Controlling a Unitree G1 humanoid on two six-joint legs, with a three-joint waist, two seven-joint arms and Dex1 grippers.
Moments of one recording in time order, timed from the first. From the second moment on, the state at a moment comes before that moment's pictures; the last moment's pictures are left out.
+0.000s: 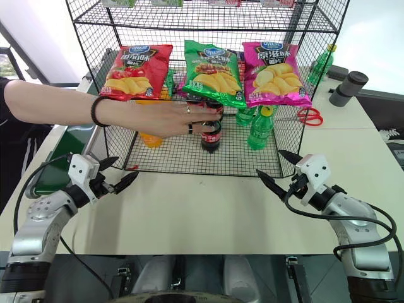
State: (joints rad) left arm 0.00 0.54 0.20 -0.08 -0.33 0.21 -0.70; right arm 0.10 -0.61 -0.25 -0.25 0.39 0.14 0.76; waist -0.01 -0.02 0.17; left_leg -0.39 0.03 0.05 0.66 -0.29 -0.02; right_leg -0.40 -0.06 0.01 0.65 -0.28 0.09
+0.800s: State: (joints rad) left arm 0.02 0.51 0.18 -0.08 -0.32 0.19 -0.68; right arm 0.07 -0.60 -0.23 -0.23 0.39 0.13 0.75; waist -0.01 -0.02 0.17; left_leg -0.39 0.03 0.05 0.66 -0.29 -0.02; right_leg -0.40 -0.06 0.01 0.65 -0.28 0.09
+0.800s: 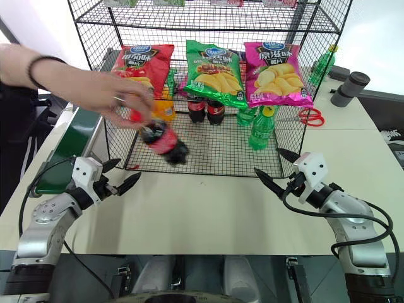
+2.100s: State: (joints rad) left arm 0.11 0.43 0.49 -0.20 -0.48 0.26 -0.43; right arm -0.19 -0.51 -0.09 -0.02 0.35 0.15 0.75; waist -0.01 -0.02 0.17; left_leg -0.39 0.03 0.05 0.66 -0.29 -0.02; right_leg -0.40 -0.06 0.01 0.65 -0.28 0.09
